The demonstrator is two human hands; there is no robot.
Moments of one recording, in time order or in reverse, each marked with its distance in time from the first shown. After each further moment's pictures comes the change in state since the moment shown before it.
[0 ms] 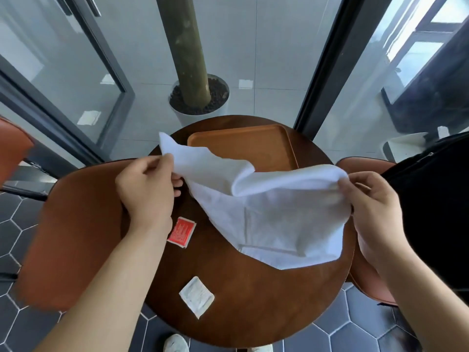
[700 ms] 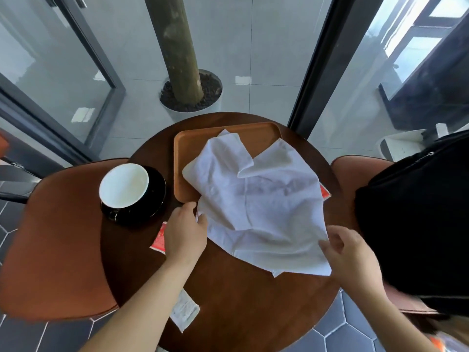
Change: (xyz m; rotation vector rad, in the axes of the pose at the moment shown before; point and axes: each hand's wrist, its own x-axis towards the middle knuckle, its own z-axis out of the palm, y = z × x) left_hand -0.046 -0.104 0.042 0.838 -0.395 0.116; right_hand -0.018 0.110 -0.024 -0.797 -0.126 0.047
